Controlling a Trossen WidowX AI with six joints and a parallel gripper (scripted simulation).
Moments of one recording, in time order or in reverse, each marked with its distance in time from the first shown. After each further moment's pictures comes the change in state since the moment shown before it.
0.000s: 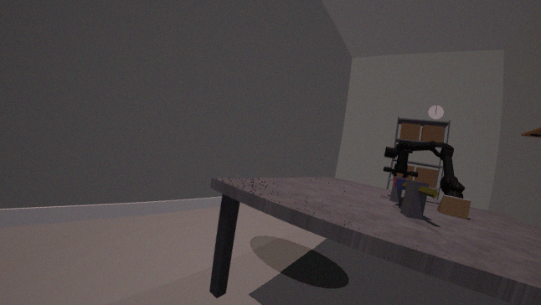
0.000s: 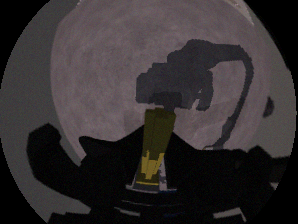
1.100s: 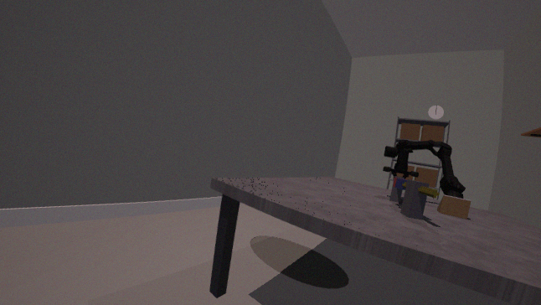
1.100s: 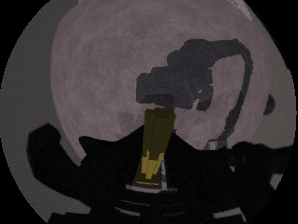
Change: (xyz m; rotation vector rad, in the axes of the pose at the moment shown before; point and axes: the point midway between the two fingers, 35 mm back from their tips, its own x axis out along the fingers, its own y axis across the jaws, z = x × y) arm 0.000 0.000 -0.029 0.003 -0.001 0.000
